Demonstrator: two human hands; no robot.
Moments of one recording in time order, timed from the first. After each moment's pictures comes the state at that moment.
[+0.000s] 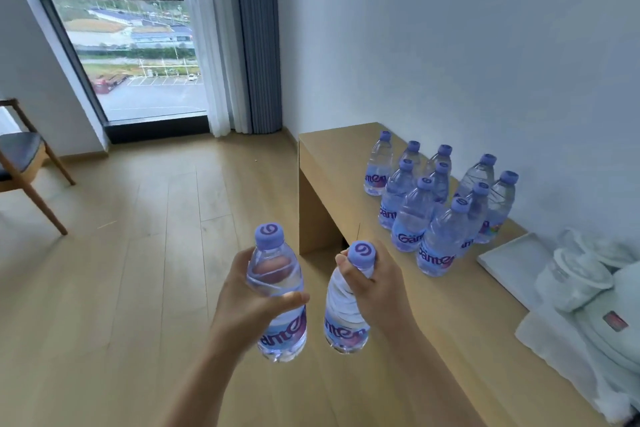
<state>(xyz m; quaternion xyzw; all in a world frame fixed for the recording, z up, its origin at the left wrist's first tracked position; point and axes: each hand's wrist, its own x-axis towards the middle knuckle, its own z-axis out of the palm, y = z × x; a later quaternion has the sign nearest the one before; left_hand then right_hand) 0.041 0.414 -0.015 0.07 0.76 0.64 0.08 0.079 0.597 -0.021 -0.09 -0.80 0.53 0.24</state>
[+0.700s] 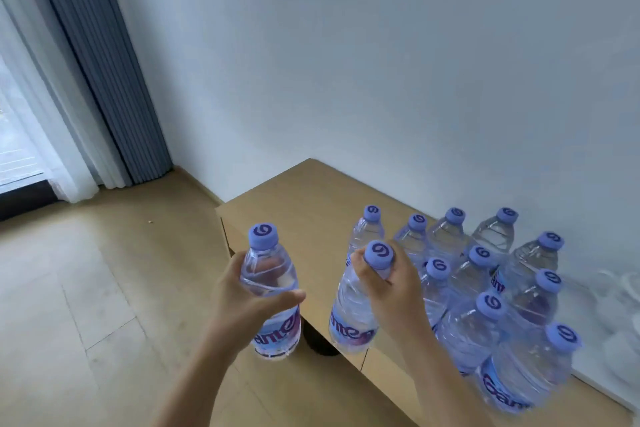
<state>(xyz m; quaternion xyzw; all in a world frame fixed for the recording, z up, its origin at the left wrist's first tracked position) -0.347 0.545 0.000 0.23 0.73 0.61 0.21 -0.219 0.697 0.001 -0.25 -0.71 0.51 0.40</state>
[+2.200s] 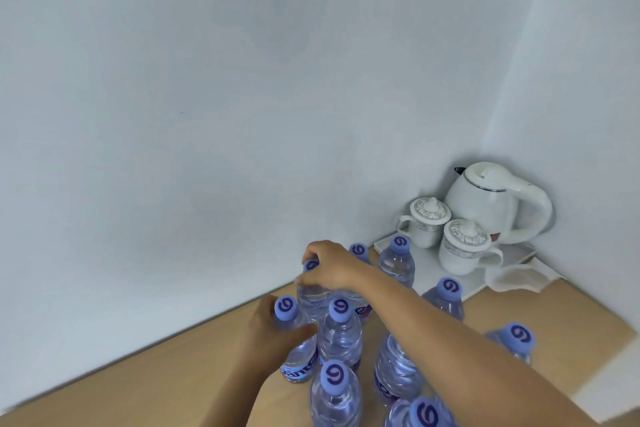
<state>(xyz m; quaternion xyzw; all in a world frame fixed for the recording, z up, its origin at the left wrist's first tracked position) -0.400 0.955 -0.050 0.63 0.60 0.25 0.44 -0.235 0.984 0.006 -0.66 -0.64 0.33 0.21</state>
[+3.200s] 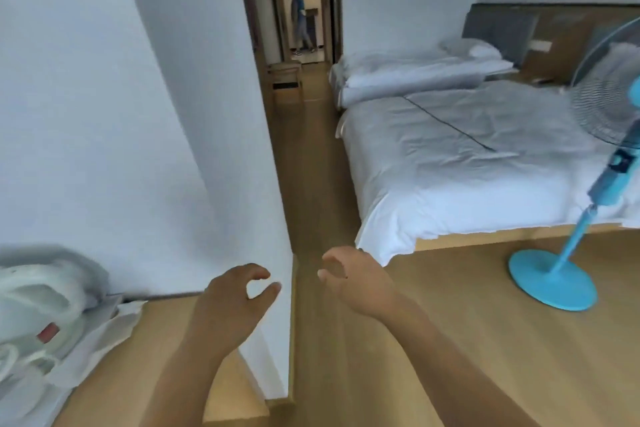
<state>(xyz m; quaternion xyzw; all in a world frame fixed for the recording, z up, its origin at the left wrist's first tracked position) 0.018 0.639 0.027 0.95 0.05 0.06 0.31 0.071 0.434 0.006 -0.92 -0.17 0.00 0.36</state>
